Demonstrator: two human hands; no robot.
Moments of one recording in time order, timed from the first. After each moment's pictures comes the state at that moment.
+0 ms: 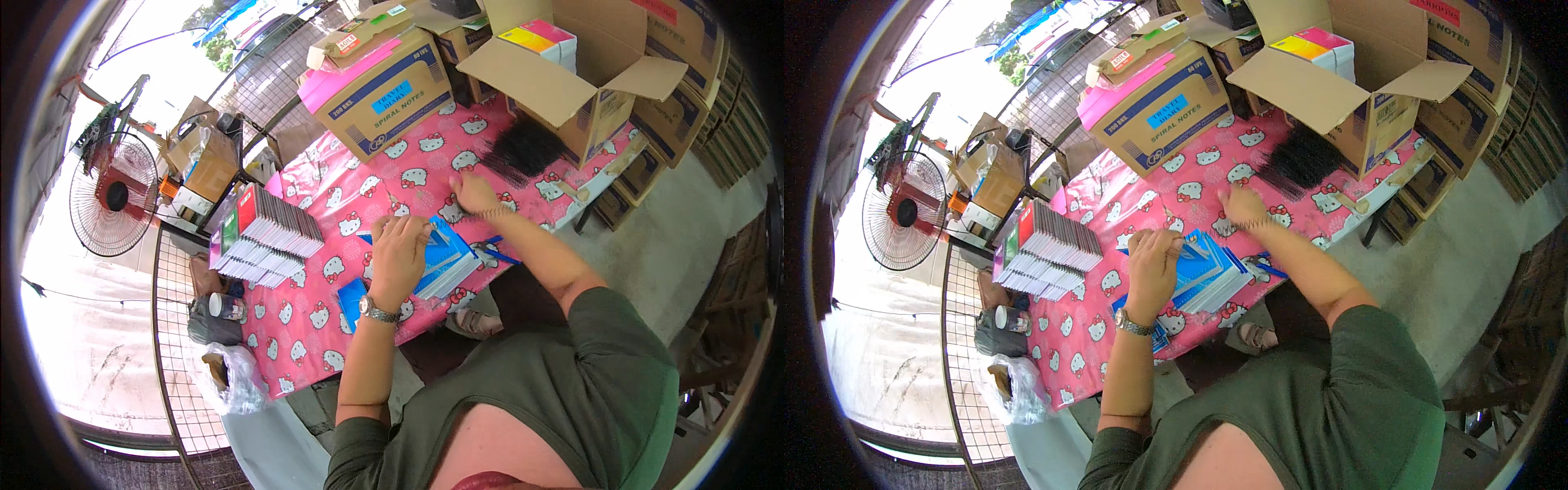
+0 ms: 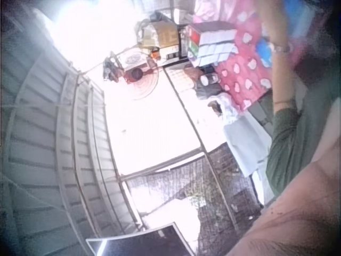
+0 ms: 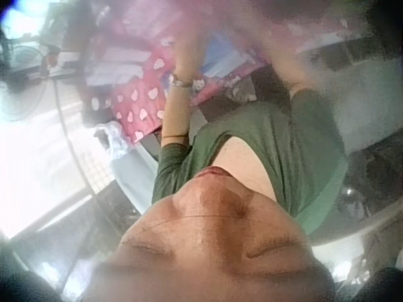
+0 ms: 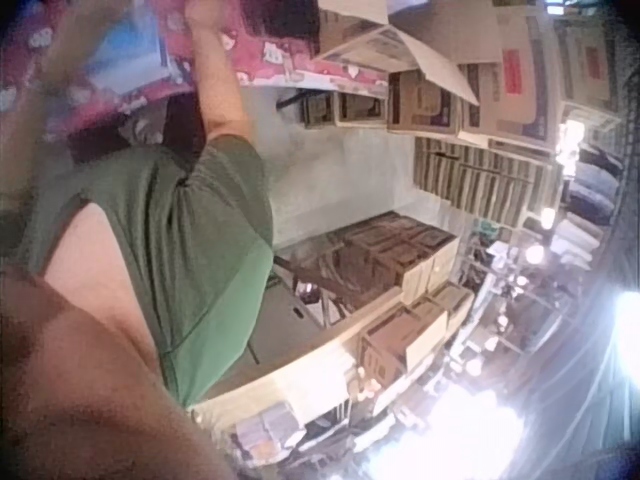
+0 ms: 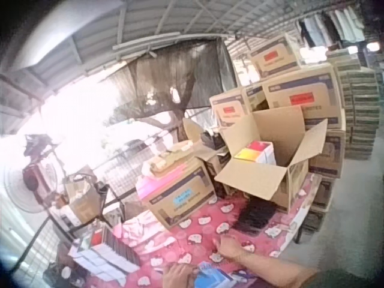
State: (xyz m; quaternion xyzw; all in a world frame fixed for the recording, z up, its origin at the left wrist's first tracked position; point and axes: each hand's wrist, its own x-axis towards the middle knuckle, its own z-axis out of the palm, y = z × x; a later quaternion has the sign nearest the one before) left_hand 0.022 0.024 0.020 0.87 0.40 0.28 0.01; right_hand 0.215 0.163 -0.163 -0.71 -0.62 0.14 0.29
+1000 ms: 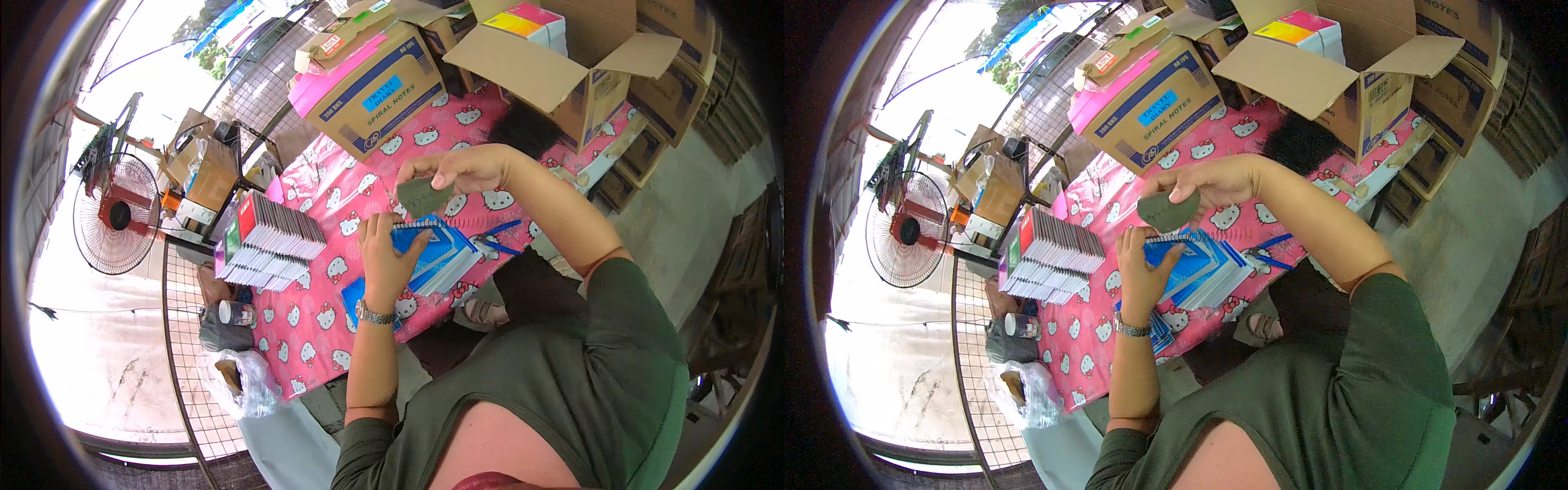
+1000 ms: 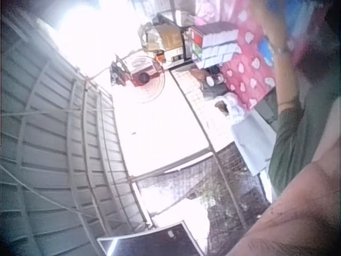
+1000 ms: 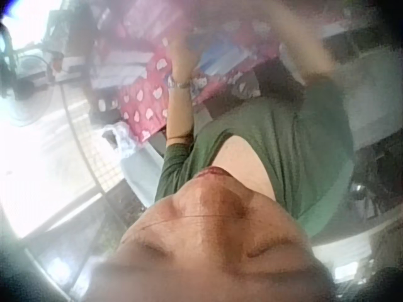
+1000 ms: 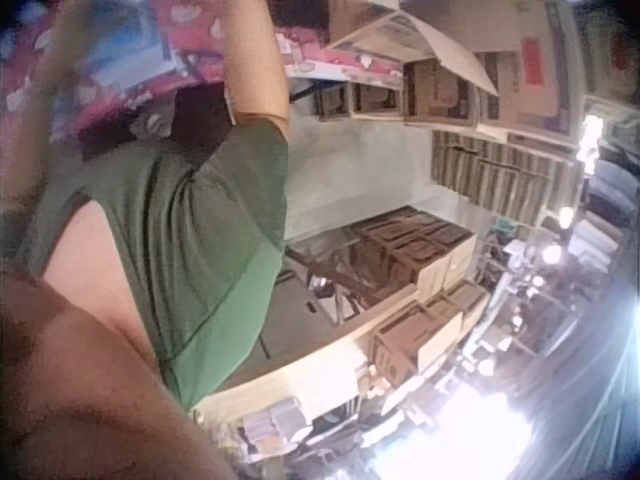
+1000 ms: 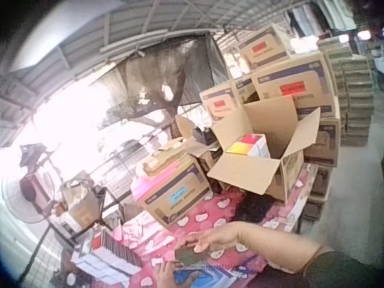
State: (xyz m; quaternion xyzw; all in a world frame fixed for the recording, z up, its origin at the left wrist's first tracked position) left_hand 0.019 0.021 0.017 0.82 0.45 0.35 0.01; right_hand 0.245 0.106 0.036 -0.16 -0.70 0.67 0.21
